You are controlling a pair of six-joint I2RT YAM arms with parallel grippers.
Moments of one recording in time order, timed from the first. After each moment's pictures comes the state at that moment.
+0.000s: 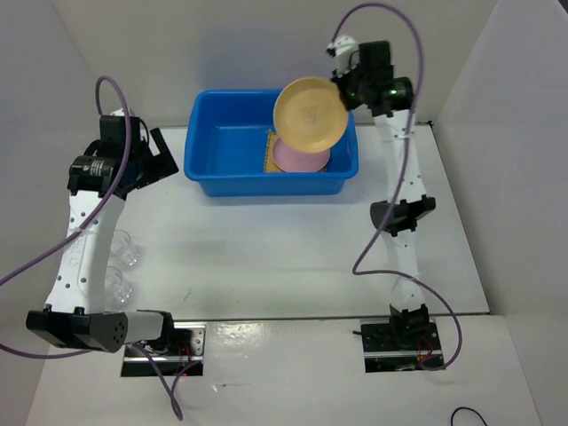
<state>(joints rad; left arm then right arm) -0.07 1.29 1.63 -1.08 -0.22 -0.45 0.23 2.37 3.11 -1.22 -0.09 -0.36</state>
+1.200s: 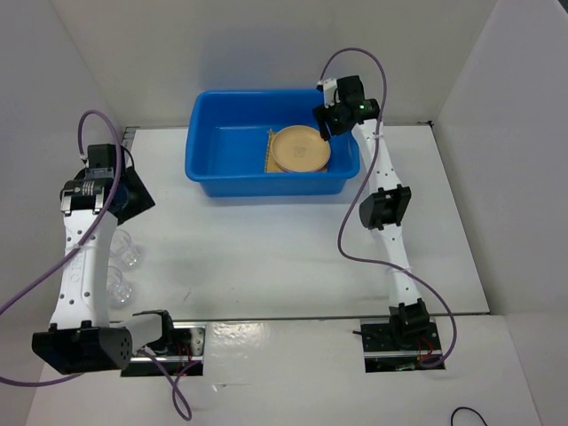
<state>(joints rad) 0.12 1.15 1.39 -1.18 -0.25 -0.45 0.22 2.77 3.10 -1.07 -0.08 -0.27</state>
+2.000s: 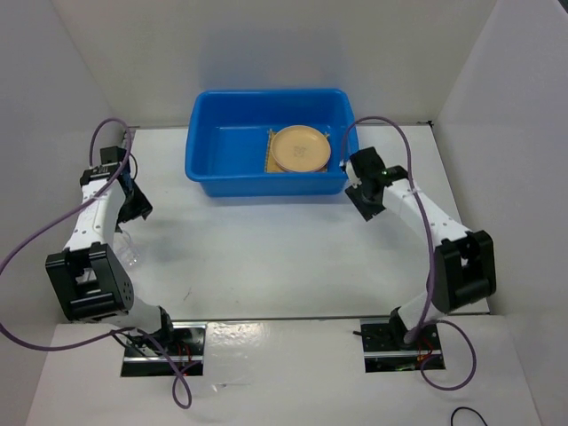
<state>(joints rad) 0.26 1.48 1.25 -0.98 -0.31 -0.43 0.29 1.55 1.23 -0.83 0.29 -0.29</state>
